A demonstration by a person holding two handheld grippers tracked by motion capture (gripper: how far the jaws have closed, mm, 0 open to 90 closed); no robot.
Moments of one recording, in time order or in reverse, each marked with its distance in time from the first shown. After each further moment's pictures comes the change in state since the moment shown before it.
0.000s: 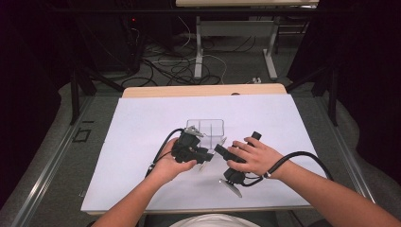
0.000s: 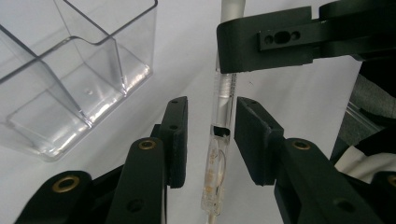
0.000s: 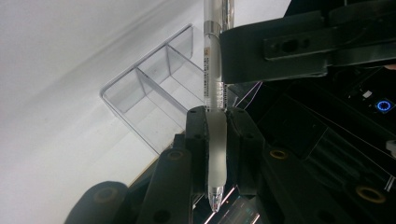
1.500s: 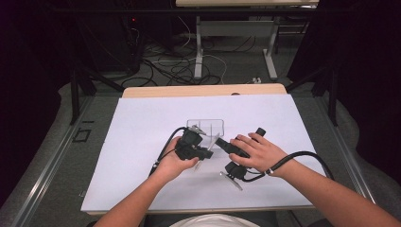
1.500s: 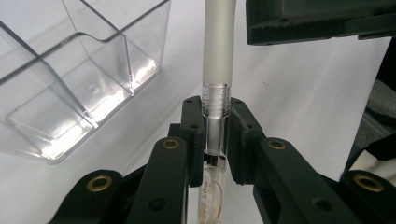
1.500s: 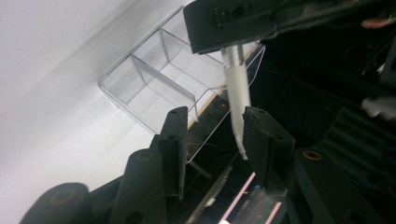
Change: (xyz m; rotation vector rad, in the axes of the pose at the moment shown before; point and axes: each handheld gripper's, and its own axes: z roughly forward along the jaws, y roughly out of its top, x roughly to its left) left arm 0.010 0.005 0.008 0.015 0.015 -0.024; right arm -0.007 -0.017 -0.001 0.017 0.024 0.106
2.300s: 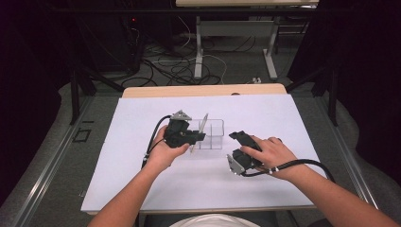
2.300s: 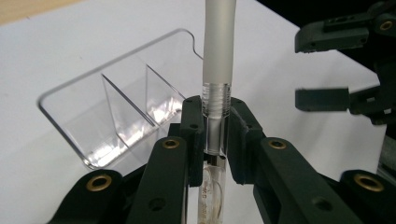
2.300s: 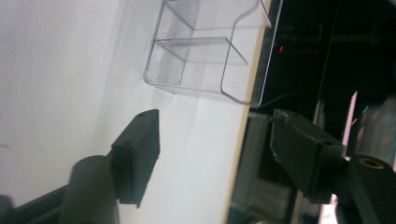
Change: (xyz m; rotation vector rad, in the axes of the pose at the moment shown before) left arm 0.030 0.011 -0.034 -0.249 0.059 -0.022; right arm 0.014 -0.019 -0.008 0.117 0.118 0.642
